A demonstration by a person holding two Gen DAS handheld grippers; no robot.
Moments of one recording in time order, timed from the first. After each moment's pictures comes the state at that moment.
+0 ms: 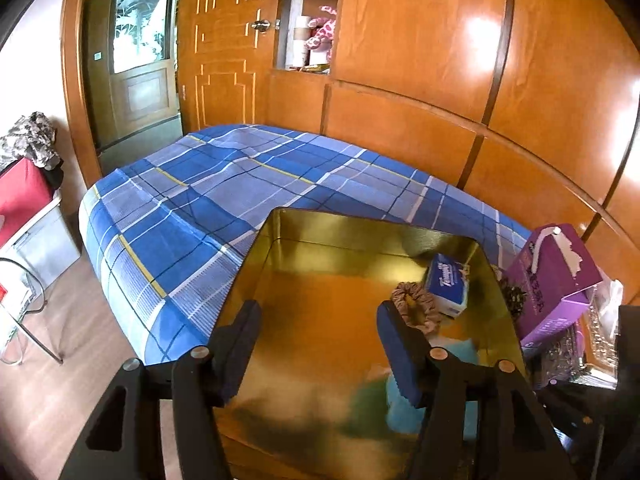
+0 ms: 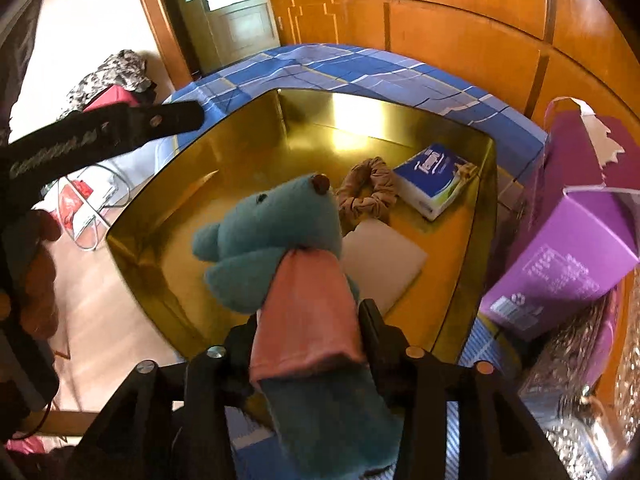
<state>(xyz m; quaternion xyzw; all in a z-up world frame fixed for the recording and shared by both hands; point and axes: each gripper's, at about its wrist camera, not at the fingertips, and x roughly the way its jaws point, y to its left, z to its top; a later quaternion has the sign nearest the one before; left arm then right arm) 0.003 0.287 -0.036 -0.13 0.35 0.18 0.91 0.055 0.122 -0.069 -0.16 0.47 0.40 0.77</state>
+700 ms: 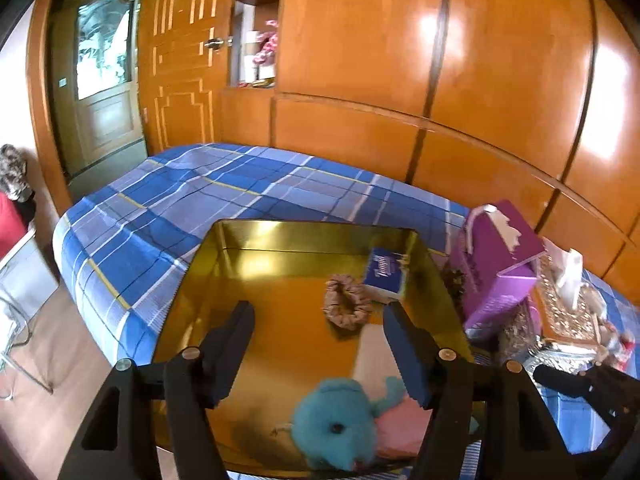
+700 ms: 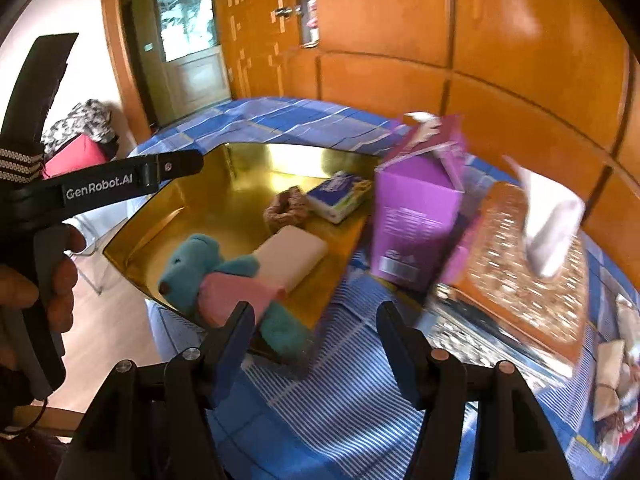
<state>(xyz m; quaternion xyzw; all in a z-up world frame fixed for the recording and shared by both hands) 0.000 0.232 -0.021 -0.09 0.33 0.12 0.93 0.016 0.042 -0.023 -0.12 0.40 0.31 0.86</state>
